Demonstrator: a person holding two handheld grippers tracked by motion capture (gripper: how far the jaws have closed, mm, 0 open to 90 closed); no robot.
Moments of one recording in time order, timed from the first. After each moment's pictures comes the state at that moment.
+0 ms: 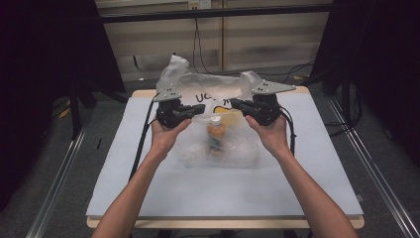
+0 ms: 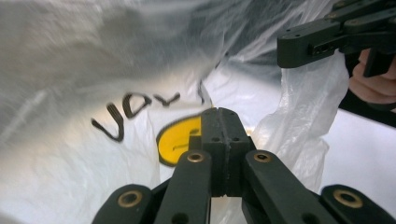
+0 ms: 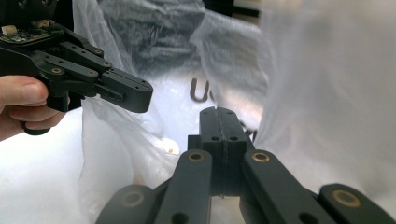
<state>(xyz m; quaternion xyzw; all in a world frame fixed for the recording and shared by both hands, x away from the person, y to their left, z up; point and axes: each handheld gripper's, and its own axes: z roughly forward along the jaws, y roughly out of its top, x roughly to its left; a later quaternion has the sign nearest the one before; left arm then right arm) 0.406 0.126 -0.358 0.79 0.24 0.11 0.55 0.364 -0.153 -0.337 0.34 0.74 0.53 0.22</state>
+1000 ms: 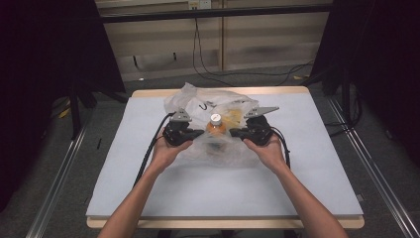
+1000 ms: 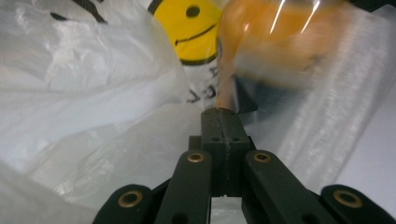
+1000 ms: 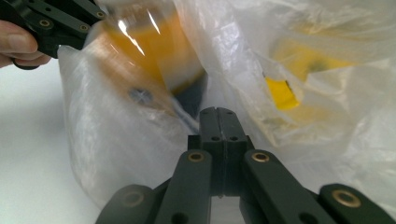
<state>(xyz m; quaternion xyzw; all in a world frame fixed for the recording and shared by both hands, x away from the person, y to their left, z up) 0.410 0.123 -0.432 0.87 0.23 0.08 0.42 0.374 -0.154 -0.430 0.37 0.80 0.45 0.11</state>
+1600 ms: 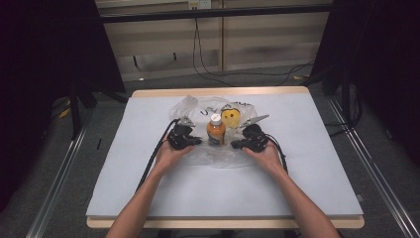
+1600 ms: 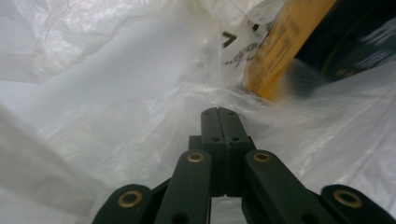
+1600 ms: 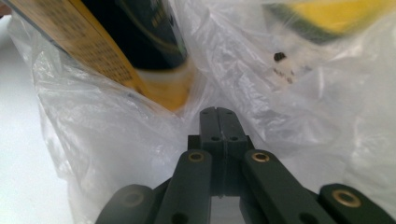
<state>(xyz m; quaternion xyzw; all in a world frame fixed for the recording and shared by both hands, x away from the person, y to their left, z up) 0.429 0.124 -0.478 0.88 0.27 0.06 0.38 0.392 -0.156 -0.485 0.40 0.83 0.38 0.07</state>
